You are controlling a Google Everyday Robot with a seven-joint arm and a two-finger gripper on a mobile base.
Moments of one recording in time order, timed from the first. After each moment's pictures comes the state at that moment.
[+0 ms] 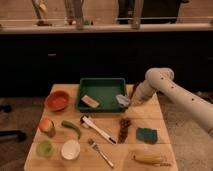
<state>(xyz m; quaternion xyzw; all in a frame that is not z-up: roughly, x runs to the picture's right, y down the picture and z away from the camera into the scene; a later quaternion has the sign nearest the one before) 0.165 0.082 0.836 -0.29 -0.14 0.13 0.94</state>
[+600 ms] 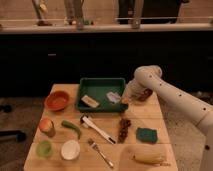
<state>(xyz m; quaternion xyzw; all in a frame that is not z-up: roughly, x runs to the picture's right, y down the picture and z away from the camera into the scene) 0.114 0.064 0.849 -0.28 -0.16 0.10 0.94</state>
